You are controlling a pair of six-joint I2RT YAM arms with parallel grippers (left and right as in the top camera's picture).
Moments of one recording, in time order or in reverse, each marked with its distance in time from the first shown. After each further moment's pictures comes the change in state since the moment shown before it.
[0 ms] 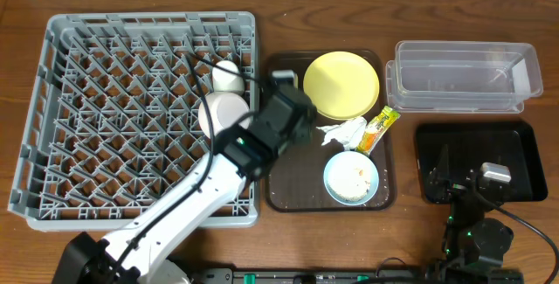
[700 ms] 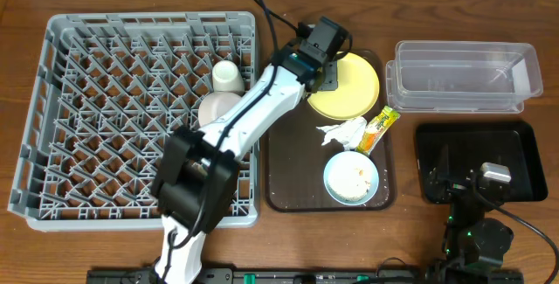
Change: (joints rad) left arm 0.067 0.645 0.682 -0.319 0.025 0.083; right arm 0.000 0.000 0.000 0.000 0.000 0.000
